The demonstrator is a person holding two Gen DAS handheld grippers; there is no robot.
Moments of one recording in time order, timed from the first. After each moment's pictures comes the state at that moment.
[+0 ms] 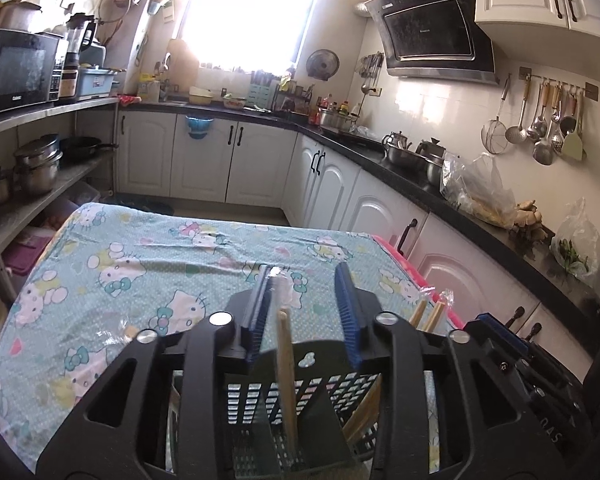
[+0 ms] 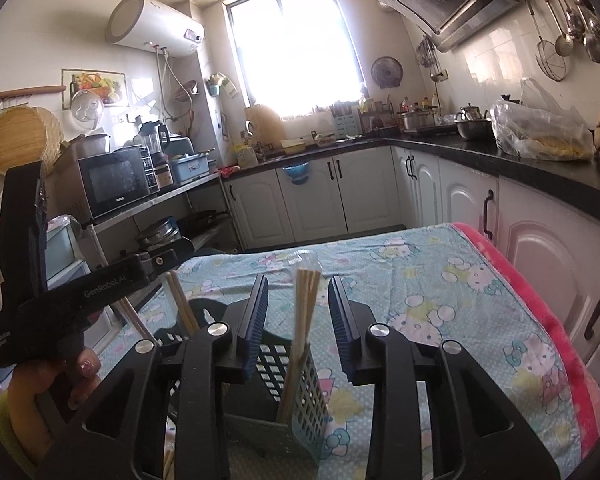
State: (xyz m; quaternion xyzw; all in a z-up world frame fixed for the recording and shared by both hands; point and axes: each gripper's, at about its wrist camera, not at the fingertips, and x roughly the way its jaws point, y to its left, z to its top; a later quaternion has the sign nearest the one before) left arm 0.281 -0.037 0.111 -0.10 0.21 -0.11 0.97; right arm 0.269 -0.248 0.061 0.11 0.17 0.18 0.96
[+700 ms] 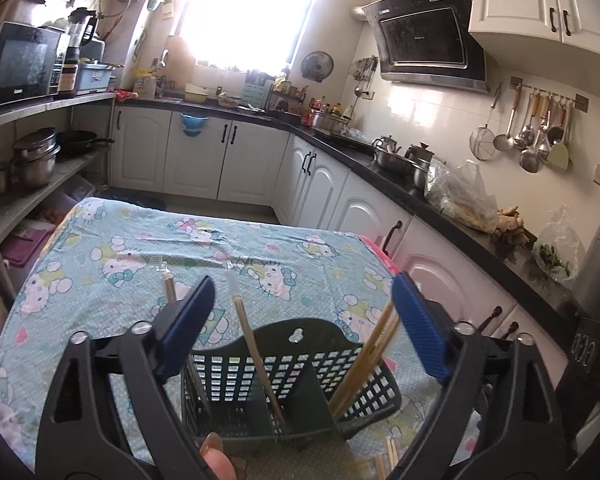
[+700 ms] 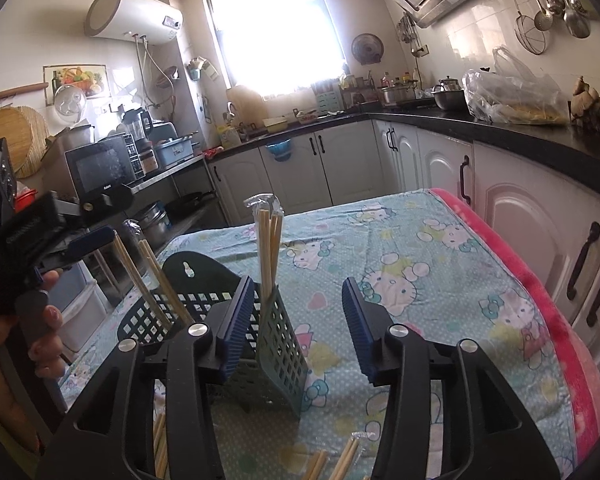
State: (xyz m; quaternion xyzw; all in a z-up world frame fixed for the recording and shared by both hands) left arm 0.249 -0.028 0.128 -0.11 0.21 -0.13 0.96; right arm 0.245 -0.270 0.040 0.12 0.22 0.16 0.96
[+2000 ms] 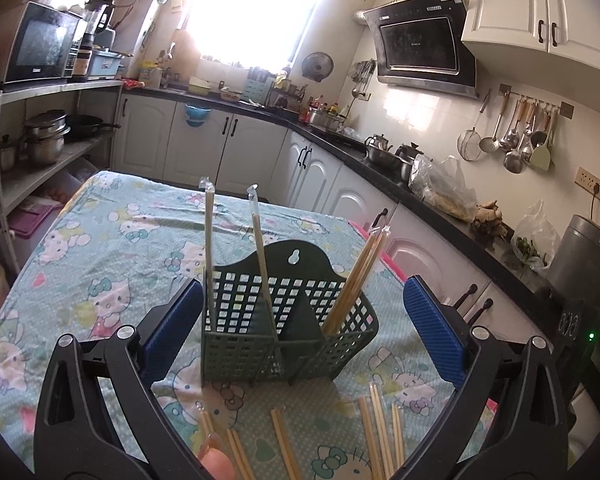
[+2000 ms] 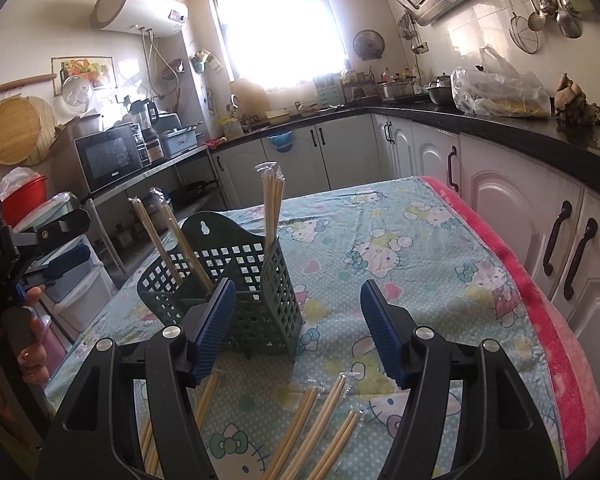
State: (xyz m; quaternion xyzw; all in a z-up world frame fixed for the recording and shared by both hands) left arm 0.168 -0.008 0.108 -0.14 0.22 -0.13 0.96; right arm 0.187 -0.289 0.036 0.11 0.23 0.17 0.95
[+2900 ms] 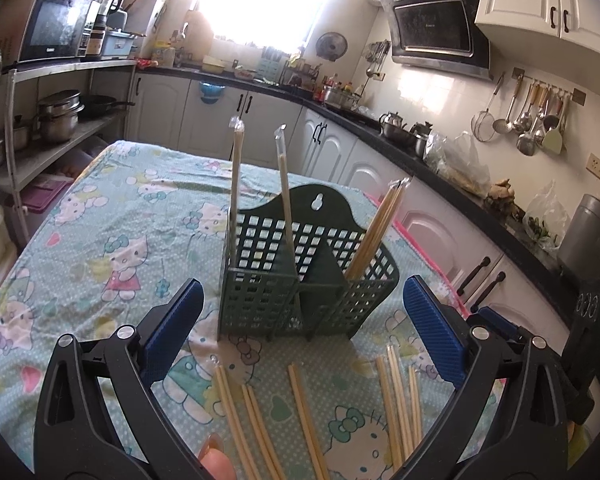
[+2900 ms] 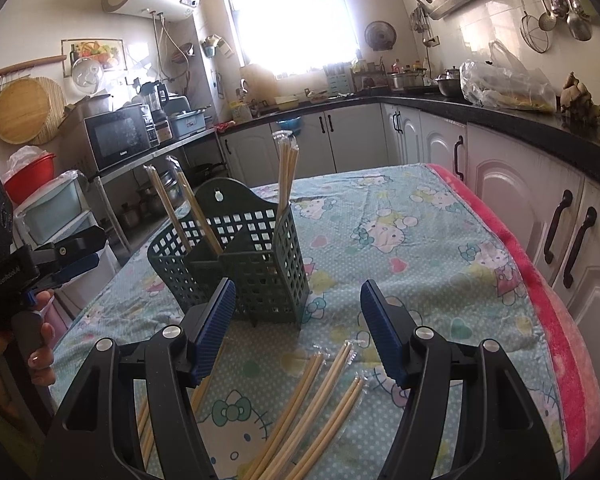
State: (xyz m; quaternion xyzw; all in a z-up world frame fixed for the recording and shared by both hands) left arm 0.149 -0.002 0.075 -0.13 0.26 -0.11 0.95; right arm 0.167 -0.281 0.023 0.09 0.25 0.18 0.95
